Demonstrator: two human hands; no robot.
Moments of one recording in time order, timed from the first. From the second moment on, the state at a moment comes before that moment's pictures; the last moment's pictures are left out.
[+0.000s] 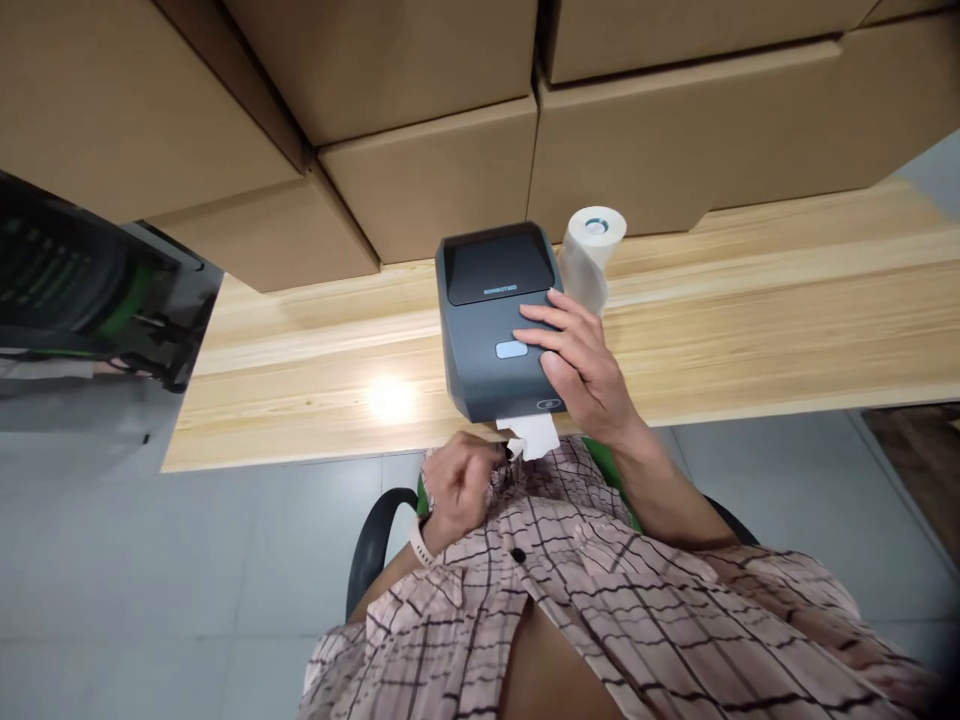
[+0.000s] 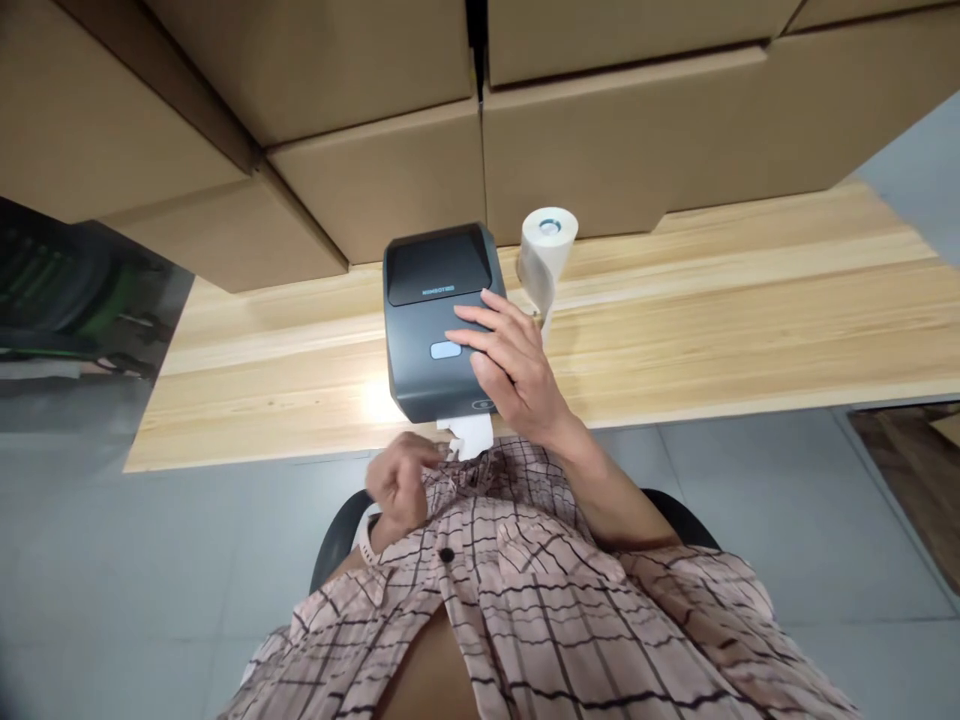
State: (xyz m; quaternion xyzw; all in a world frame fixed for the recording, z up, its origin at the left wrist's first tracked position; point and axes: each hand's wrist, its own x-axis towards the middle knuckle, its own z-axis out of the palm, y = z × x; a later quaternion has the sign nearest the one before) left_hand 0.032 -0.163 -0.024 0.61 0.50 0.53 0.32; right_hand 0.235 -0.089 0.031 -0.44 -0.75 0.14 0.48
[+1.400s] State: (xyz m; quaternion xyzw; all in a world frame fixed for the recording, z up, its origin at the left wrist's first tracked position) left_hand 0.004 0.021 0.020 0.53 0.50 0.51 0.46; right_hand 0.252 0.016 0.129 -0.31 -0.81 0.00 0.50
